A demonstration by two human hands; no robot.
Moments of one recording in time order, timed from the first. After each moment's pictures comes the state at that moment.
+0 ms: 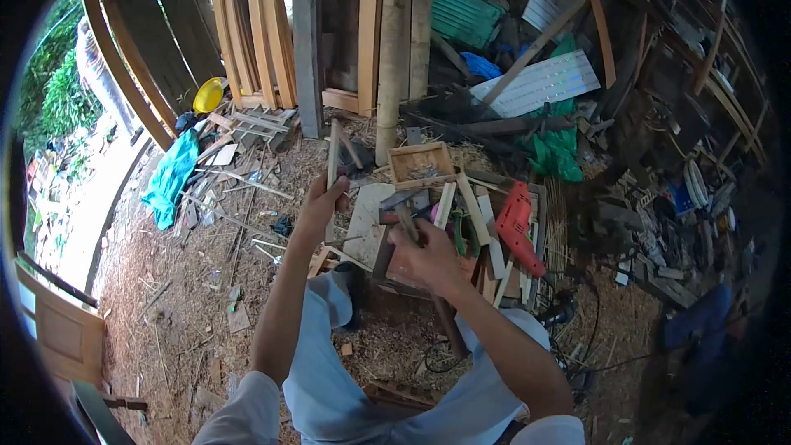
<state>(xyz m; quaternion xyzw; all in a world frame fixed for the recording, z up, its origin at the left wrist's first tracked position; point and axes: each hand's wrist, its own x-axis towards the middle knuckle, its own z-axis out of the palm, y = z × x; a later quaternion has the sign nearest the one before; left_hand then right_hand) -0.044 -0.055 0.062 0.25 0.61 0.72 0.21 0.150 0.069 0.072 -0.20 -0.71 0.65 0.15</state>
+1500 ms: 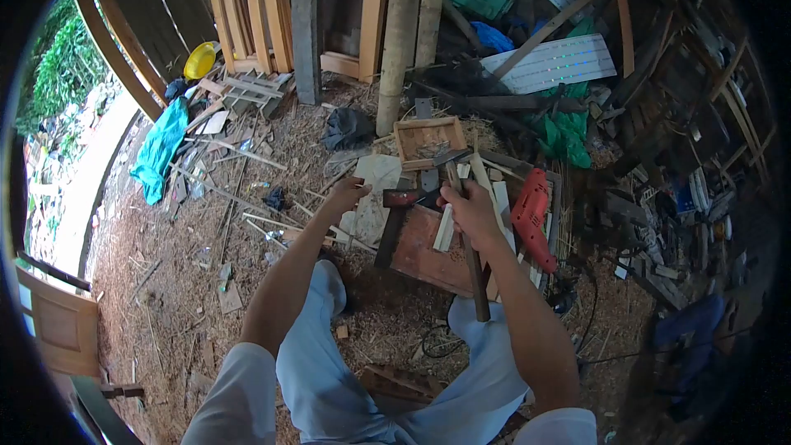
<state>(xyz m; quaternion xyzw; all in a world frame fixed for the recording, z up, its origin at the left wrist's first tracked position) -0.106 -0.023 -0.084 0.18 0.79 0.52 0.28 0.117 0.146 0.045 -0.30 -0.64 0.70 0.11</state>
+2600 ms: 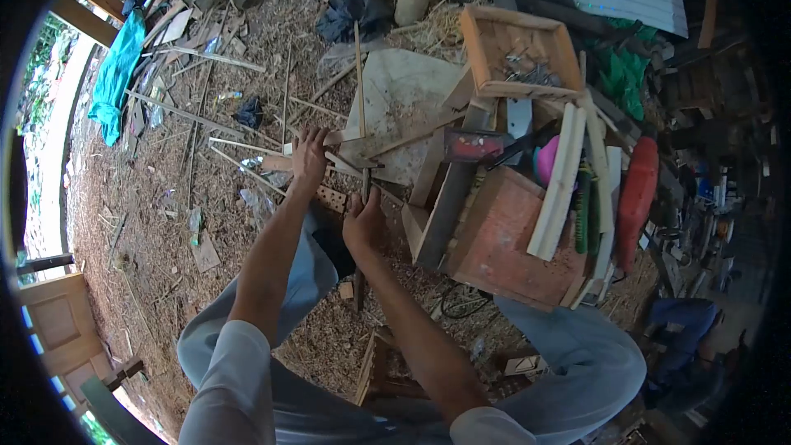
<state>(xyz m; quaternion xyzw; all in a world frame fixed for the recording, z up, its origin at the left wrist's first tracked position) -0.165 -0.117 -0.320 0.33 0.92 0.21 -0.02 0.002 -0.069 -0.236 -0.47 -0.74 0.48 0.05</state>
